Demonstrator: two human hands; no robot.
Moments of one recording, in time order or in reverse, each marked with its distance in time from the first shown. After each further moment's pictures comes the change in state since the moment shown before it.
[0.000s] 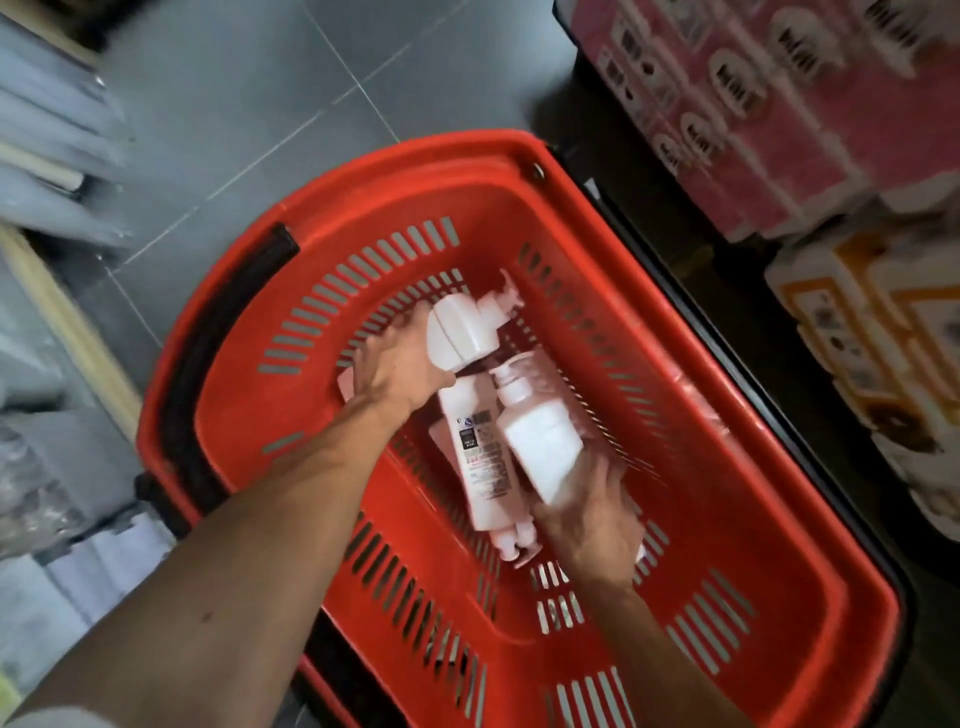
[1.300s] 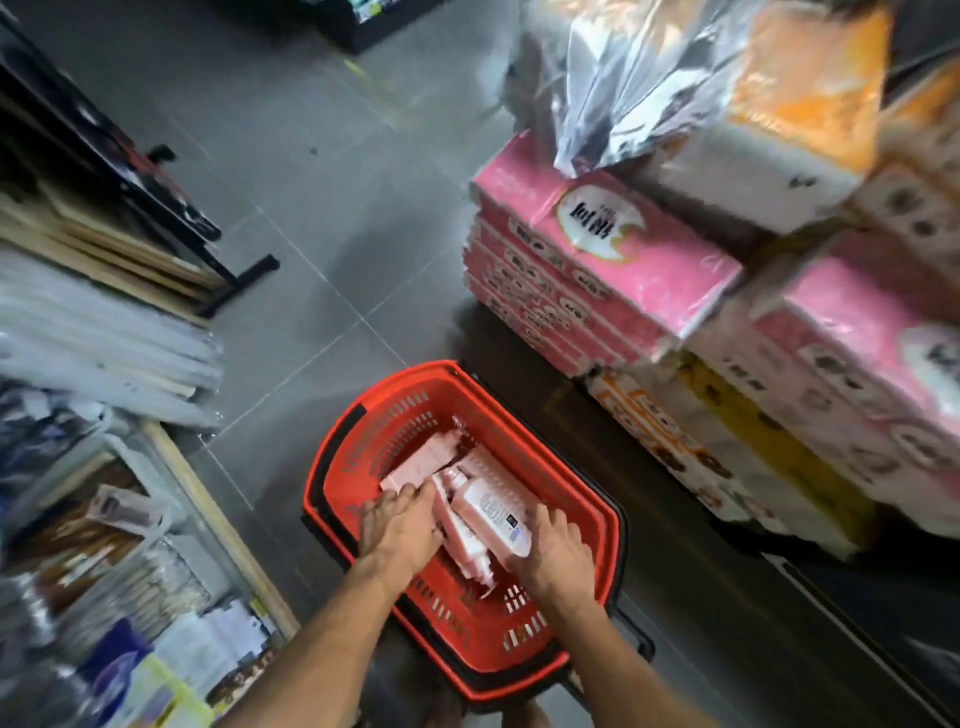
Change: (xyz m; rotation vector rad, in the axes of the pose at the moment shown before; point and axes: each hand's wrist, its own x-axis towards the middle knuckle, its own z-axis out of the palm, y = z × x) left_hand -0.309 0.054 -0.217 0.285 -0.120 0.220; right_hand -0.197 -0.087 -0.286 -0.046 -0.153 0.030
